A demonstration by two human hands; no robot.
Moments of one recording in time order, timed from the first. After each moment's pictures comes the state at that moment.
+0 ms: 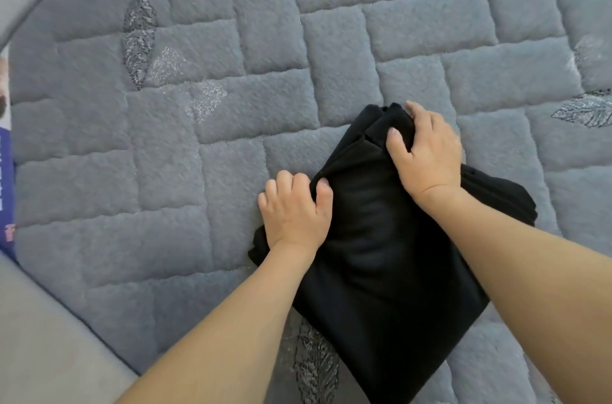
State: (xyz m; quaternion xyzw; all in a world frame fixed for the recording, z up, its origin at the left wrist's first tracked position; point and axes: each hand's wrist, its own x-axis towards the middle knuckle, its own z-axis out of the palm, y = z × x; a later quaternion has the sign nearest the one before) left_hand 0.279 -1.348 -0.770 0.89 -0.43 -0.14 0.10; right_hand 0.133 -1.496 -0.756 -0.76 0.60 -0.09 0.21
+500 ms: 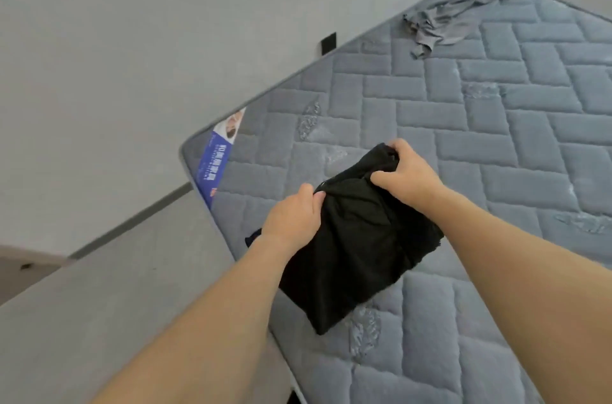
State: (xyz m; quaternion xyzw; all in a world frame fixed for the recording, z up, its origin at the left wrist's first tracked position) left_hand 0.363 -1.213 -0.545 0.88 -0.39 -0.22 0.15; right_hand 0.229 -1.392 -0.514 -0.78 0.43 -0.05 0.46
